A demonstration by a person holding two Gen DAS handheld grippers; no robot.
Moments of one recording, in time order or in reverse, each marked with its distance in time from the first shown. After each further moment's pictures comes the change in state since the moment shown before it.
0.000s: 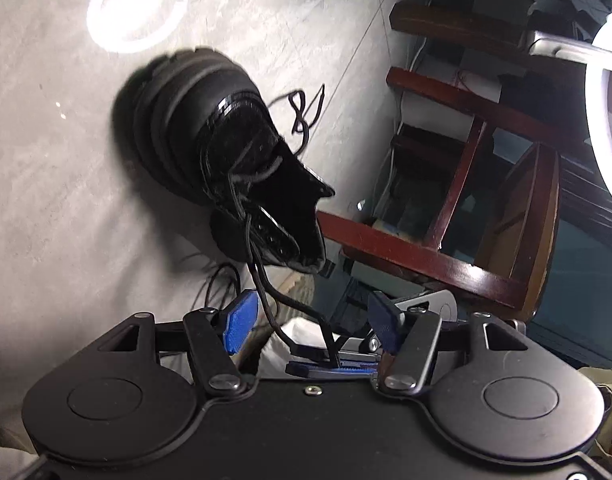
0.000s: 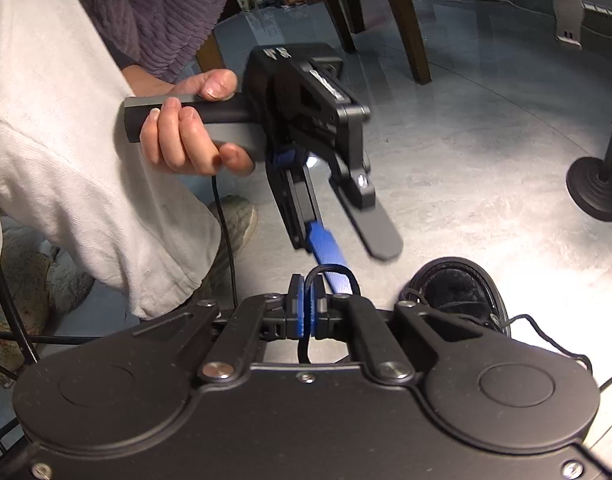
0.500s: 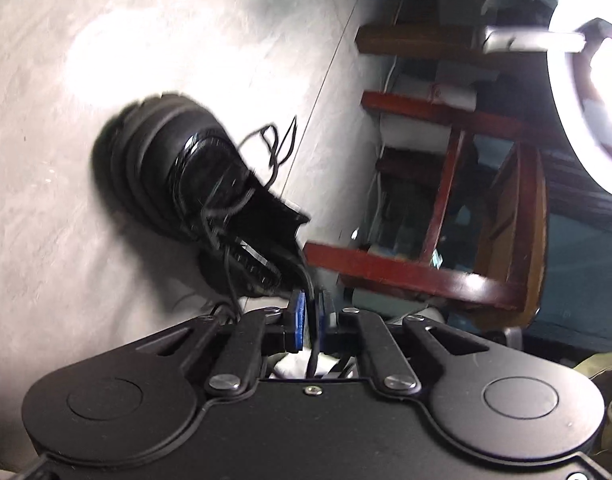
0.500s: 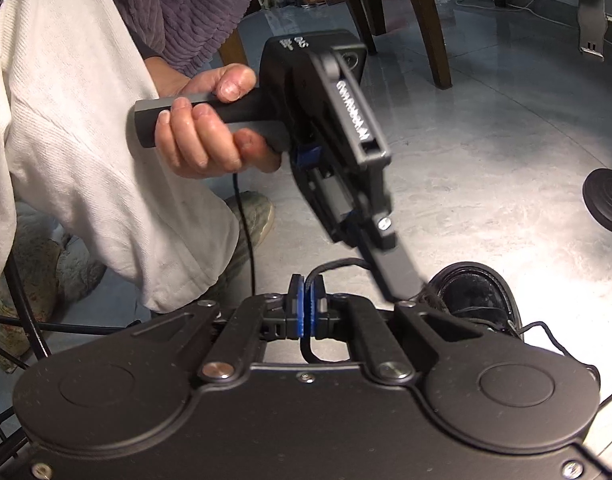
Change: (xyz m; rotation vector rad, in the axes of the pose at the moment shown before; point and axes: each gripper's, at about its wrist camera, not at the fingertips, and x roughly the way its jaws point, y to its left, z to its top) left arm -0.019 -0.019 -0.009 0.123 -0.194 -0.001; right arm 0.004 0.005 0.001 -0.023 0.027 0.044
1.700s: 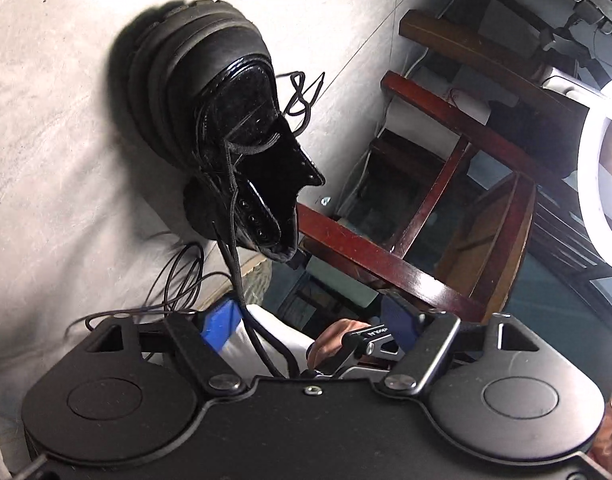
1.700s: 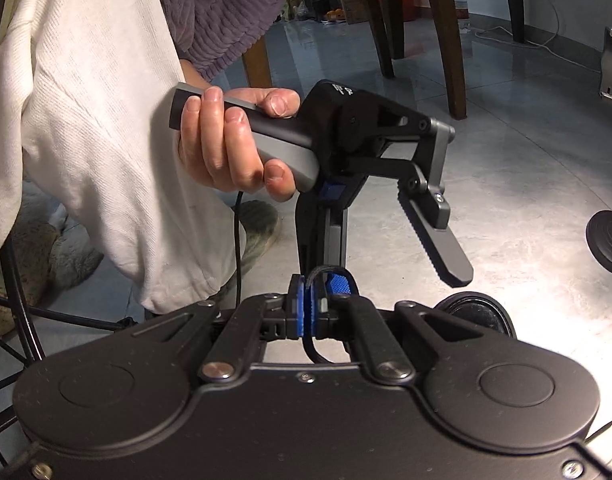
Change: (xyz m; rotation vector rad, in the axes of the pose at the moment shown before) left arm 0.030 0.037 -0.004 -0.260 0.174 -0.113; right arm 0.001 0.011 -0.001 -0.089 -0.062 -0.027
